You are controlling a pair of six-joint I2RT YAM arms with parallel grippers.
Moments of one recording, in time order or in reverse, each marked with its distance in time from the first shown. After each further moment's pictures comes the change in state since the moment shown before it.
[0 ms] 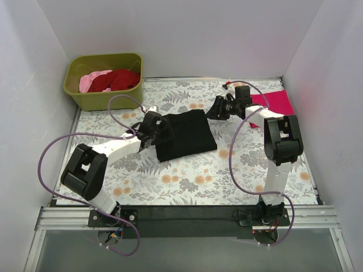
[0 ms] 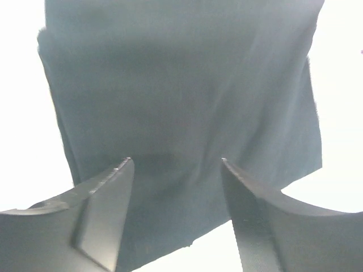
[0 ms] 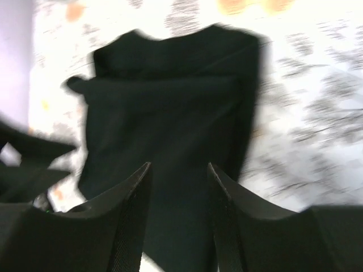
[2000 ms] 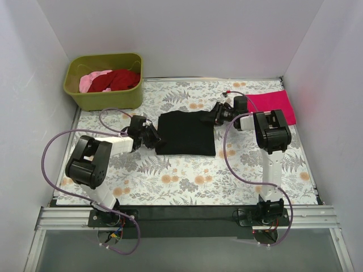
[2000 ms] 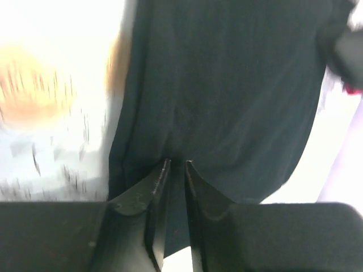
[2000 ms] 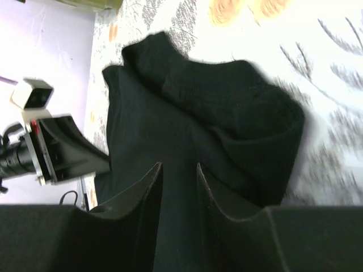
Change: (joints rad) left arm 0.206 0.100 -0.154 0.237 0.343 -0.153; right arm -0.010 0.254 -0.055 0.562 -0.202 0.329
